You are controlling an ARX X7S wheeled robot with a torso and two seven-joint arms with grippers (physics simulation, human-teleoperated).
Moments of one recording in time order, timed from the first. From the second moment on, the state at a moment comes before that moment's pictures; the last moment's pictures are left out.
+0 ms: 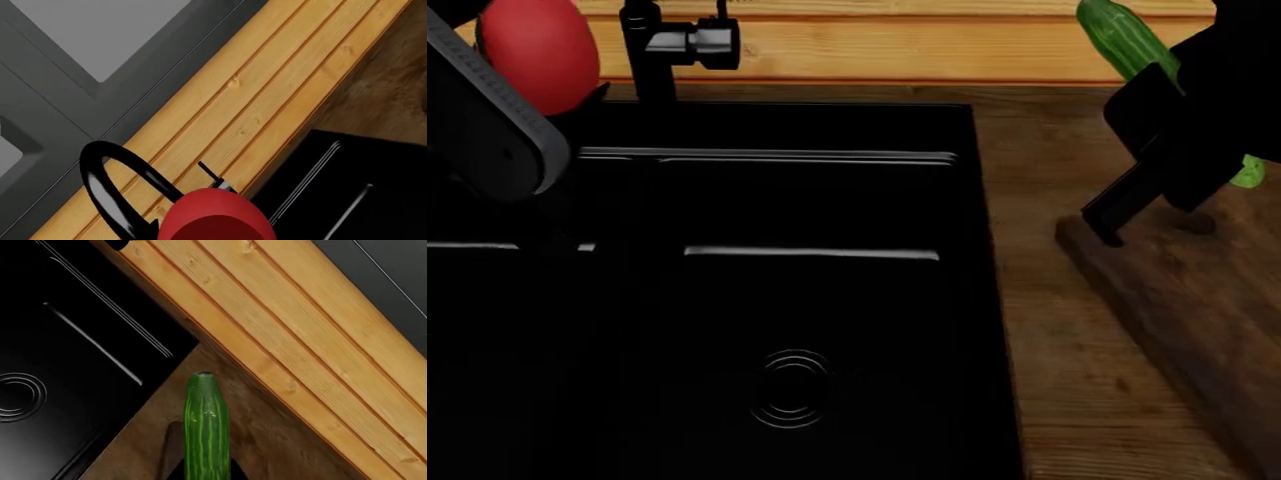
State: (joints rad) left arm -1.53 -0.81 0.97 0.43 -0.92 -0.94 -0.25; right arm 2.06 0.88 -1.32 -0.06 1.22 1.24 -0.01
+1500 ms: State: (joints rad) left arm -1.63 -0.52 0.79 -0.04 -1.29 -0.99 -0.15; right arm 2.06 0.86 -1.11 -0.04 1.53 1.24 0.30
